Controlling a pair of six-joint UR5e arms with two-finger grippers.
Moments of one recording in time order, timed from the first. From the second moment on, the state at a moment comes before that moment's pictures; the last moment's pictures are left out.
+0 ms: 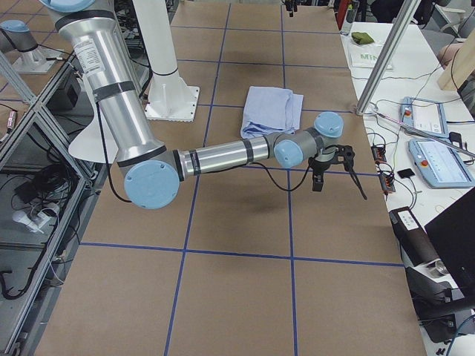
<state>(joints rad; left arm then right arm) -1.33 -1.78 -1.60 -1.98 -2.28 -0.19 1.29 -1.24 1.43 -1.30 2.31 0.57</state>
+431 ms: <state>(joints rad) -1.48 -1.69 -1.62 -1.84 -2.31 0.08 1.38 -1.42 1.47 -1.36 2.32 0.32</state>
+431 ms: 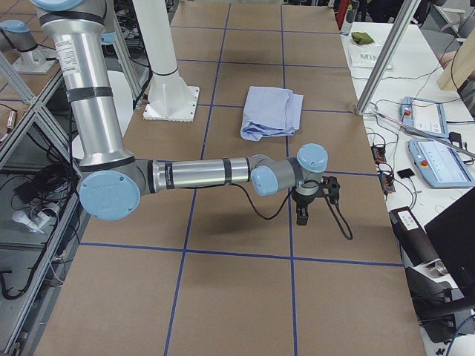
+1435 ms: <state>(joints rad) -1.51 -1.66 -1.60 -1.71 -2.32 0.04 1.45 -1.48 1.60 -1.59 2.32 0.12</state>
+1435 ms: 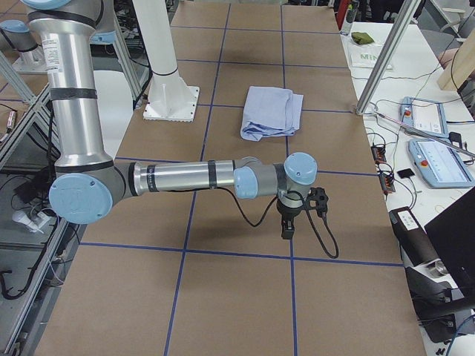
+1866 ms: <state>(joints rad) -1.52 -1.66 -1.62 -1.71 -2.32 0.04 1.47 -1.49 1.64 -1.71 2.33 0.04</state>
